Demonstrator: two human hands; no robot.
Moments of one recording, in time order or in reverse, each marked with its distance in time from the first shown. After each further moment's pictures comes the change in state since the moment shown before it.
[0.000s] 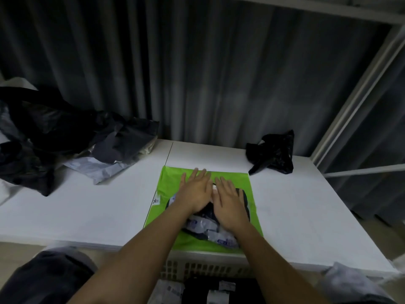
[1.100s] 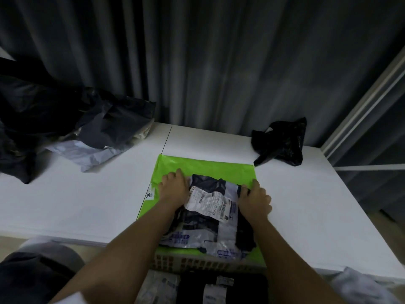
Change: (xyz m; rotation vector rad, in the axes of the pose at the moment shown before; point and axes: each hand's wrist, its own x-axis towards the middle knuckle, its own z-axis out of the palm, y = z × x) left_hand 0.026 -0.062 0.046 0.016 0.037 -0.385; right_hand 0.028 0.060 0.014 0.076 0.130 0.574
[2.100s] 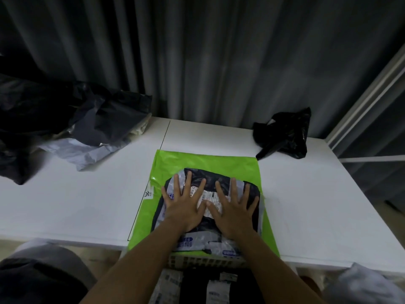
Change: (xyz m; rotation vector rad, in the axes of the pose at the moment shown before) left_hand -0.031 -0.007 0.051 0.235 -0.116 0.253; right_hand -0.034 0.009 0.051 -0.415 -0.198 -0.425
